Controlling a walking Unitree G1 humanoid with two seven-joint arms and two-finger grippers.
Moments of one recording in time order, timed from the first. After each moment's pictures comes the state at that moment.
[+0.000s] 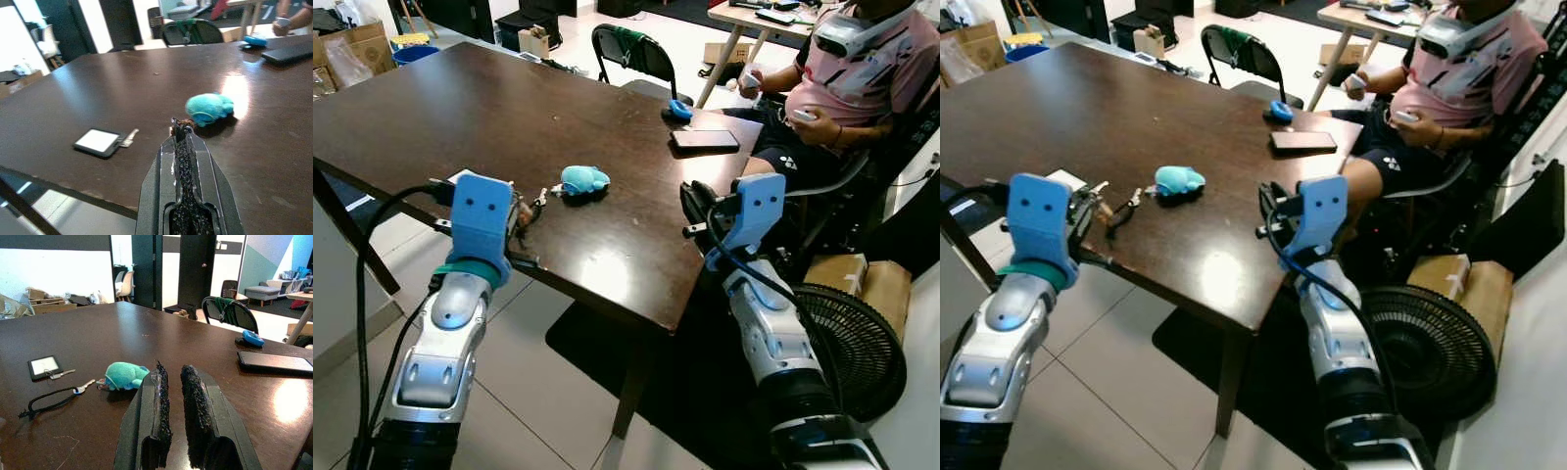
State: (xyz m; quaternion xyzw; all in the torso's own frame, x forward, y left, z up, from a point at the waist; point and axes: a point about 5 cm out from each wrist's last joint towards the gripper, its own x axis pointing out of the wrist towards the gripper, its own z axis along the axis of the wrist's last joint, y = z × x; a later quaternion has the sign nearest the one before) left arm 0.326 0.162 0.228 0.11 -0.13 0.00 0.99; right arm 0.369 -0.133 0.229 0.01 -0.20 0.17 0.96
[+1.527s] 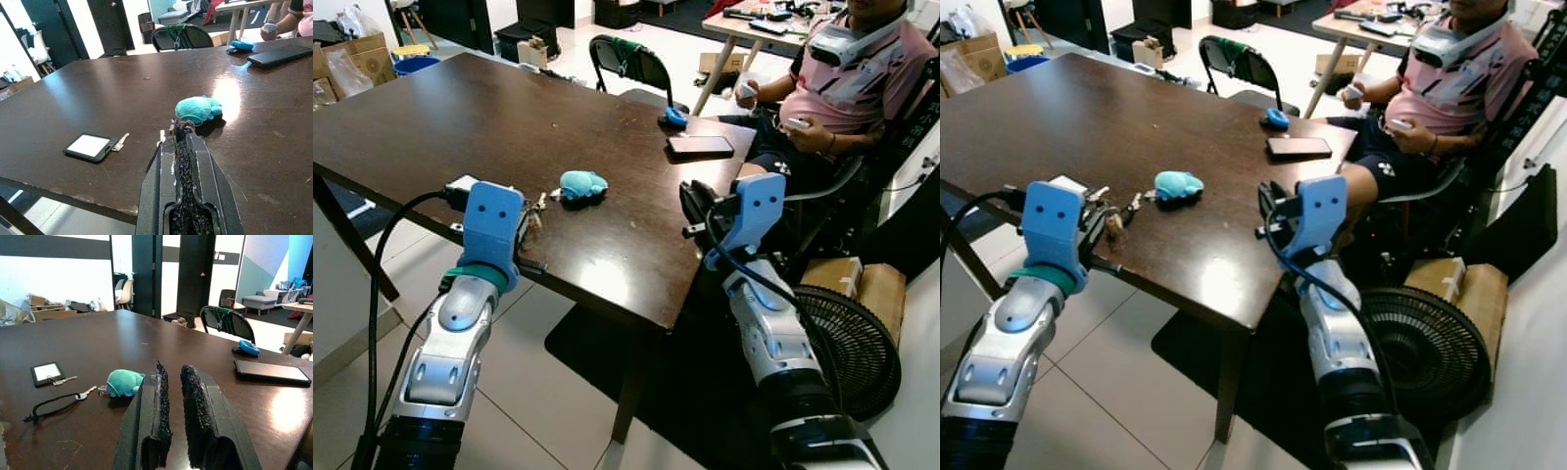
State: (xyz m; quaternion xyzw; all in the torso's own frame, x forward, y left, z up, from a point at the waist) left arm 0.331 0.162 0.223 0.10 -0.13 -0.02 0.99; right arm 0.368 -0.131 0.229 0.01 -0.21 0.17 0.96
